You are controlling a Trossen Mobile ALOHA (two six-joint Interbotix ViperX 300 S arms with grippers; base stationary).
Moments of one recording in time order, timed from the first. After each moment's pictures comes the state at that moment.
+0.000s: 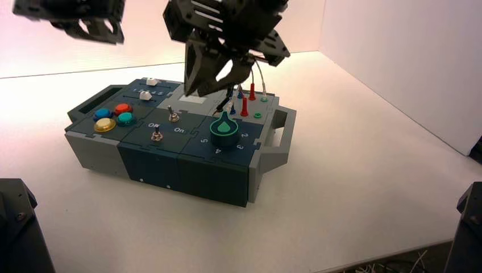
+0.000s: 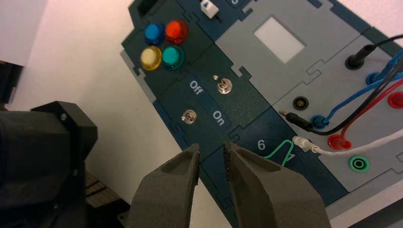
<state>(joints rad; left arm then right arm) -0.22 -0.42 1.08 -0.21 0.13 0.19 1.01 -0.06 0.74 0.39 0.27 0.15</state>
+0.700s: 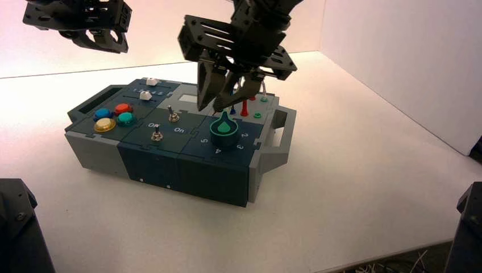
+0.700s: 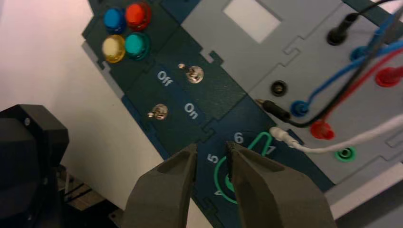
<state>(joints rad) -0.22 -0.36 1.07 -0.20 0.10 0.19 0.95 0.00 0.74 0.41 0.31 0.15</state>
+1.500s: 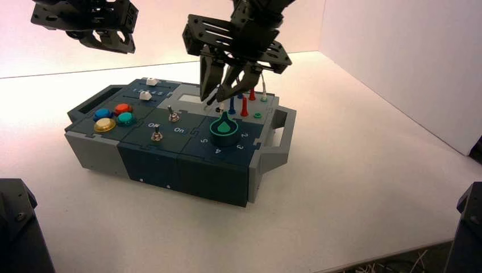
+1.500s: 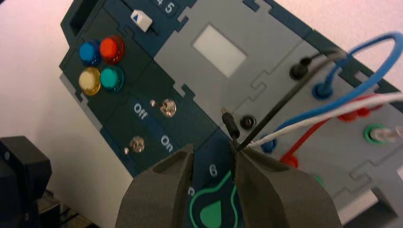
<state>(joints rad) -0.26 -0.36 1.07 -0.20 0.10 0.19 0.89 0.08 0.66 0.39 0.30 0.14</state>
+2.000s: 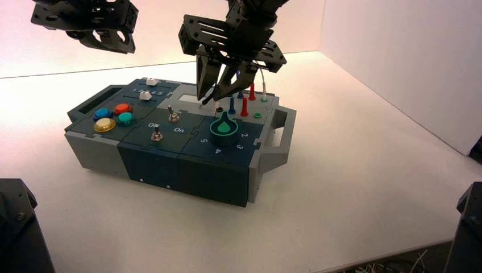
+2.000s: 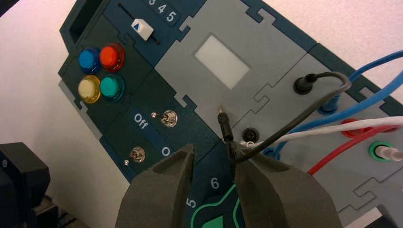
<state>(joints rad) -0.26 -0.36 1.07 -0.20 0.10 0.19 0.88 0.10 0.64 0.38 0.32 0.13</state>
